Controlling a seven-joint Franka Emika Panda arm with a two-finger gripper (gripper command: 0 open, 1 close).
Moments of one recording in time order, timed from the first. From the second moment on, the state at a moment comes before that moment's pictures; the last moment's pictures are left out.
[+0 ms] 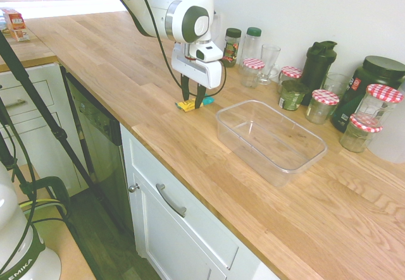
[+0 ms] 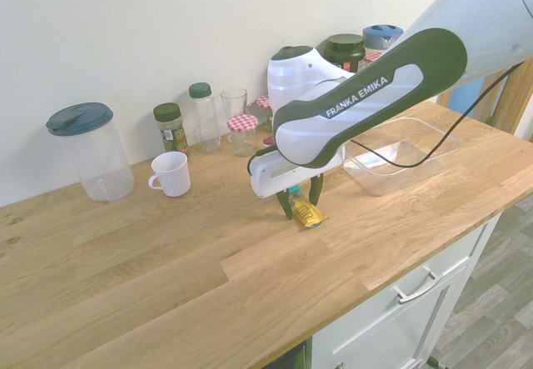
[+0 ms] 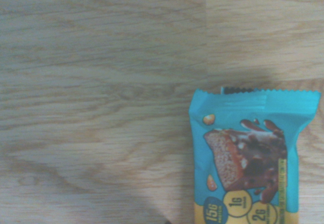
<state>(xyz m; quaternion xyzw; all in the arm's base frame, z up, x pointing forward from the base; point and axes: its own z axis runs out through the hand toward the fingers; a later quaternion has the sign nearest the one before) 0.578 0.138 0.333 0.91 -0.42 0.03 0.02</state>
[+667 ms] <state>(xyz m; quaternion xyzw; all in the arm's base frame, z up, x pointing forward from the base) 0.578 0.135 0.351 0.90 -0.42 0.04 0.02</state>
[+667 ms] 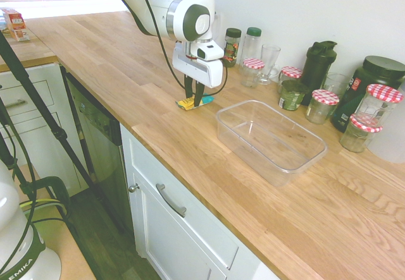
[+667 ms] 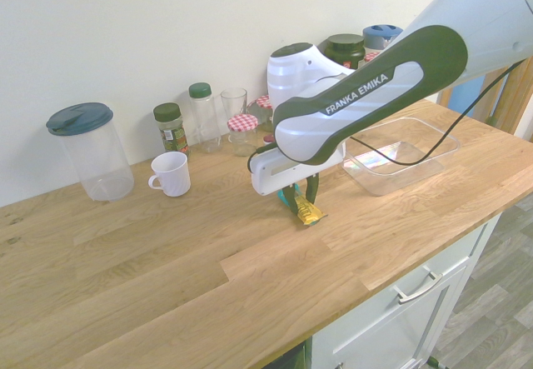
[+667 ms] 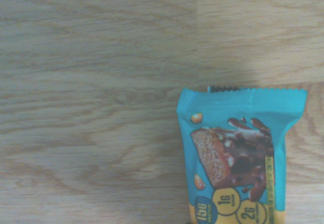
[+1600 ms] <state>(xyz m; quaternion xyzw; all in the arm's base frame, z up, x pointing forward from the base) 0.495 -0.141 0.447 0.86 -0.50 0.05 -0.07</state>
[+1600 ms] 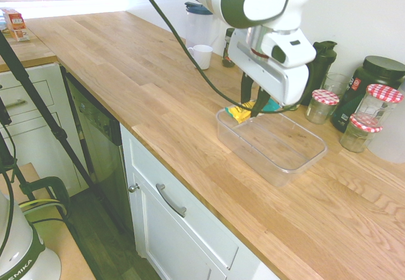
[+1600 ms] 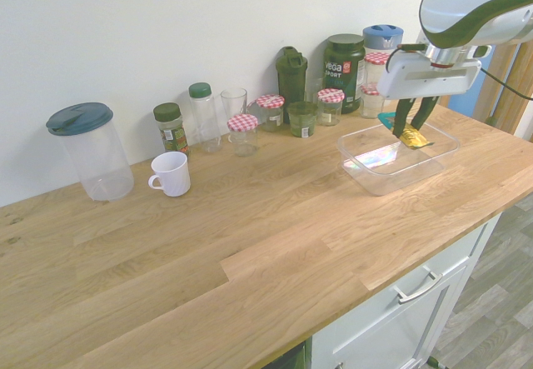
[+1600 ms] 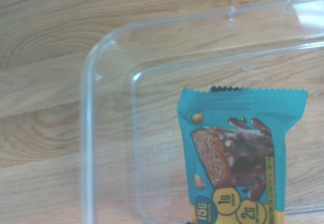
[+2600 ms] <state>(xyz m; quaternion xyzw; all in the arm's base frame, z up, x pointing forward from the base) 0.524 -0.177 0.408 0.87 -0.49 0.03 -0.07</state>
